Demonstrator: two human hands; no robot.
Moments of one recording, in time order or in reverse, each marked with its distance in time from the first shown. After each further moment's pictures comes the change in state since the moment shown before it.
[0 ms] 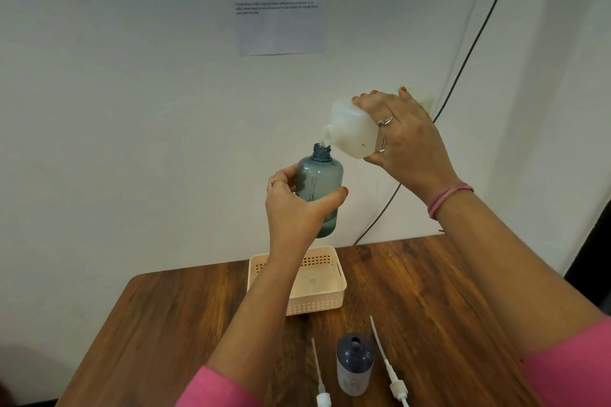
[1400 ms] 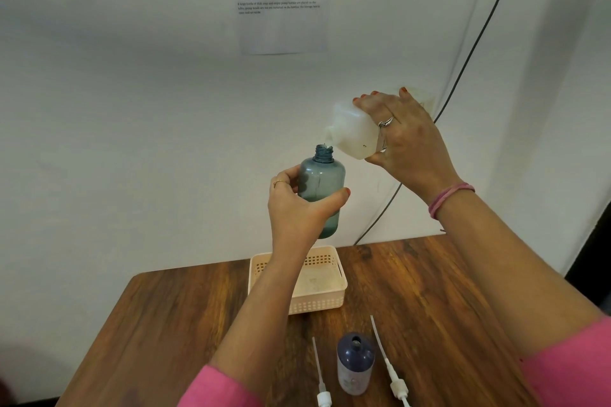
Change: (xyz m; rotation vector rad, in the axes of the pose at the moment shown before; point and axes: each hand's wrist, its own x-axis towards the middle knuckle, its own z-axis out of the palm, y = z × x) left_hand -0.001 -0.001 0.000 -0.044 -0.007 -0.022; right_hand 0.000 0.000 0.000 -0.027 0.016 -0.036
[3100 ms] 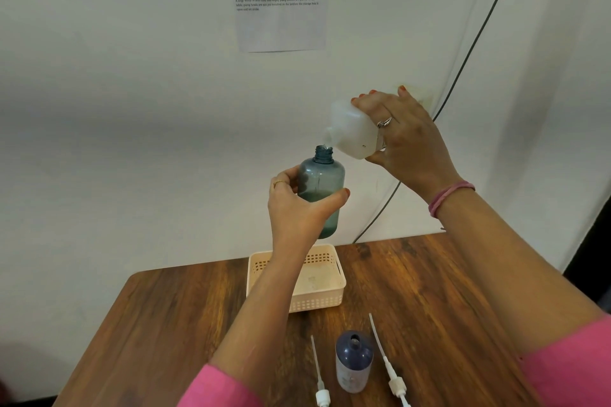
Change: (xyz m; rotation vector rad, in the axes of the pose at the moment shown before) left_hand -0.002 -0.001 0.001 0.006 -0.015 -0.008; right_hand -0.002 0.003 0.003 0.005 0.002 -0.033
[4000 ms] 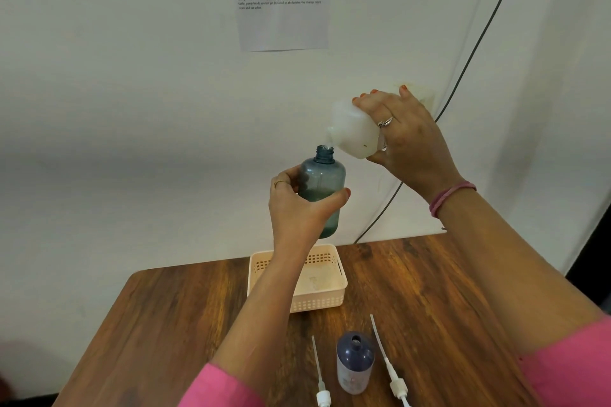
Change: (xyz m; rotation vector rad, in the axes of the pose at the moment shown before) left_hand 0.003 -0.003 -0.001 -0.016 -0.010 0.000; right_hand 0.001 -0.001 0.002 0.020 -0.007 0.007
